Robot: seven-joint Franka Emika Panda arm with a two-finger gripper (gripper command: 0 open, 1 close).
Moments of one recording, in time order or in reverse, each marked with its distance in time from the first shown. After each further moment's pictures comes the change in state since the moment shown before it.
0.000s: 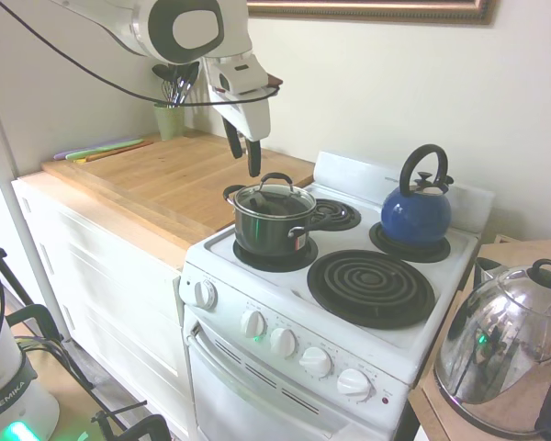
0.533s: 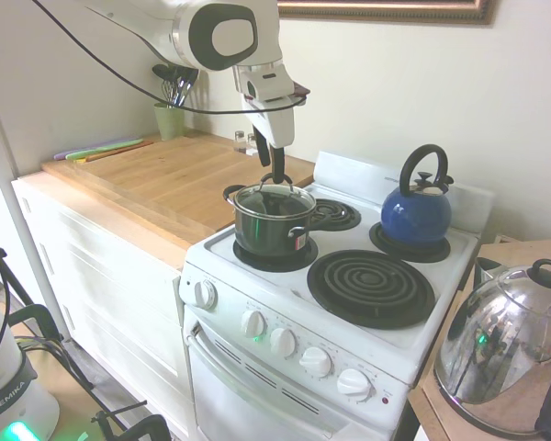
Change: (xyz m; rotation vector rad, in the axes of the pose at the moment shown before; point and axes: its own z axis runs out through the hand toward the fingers) arm 0.027 -0.028 0.027 -0.051 0.026 0.089
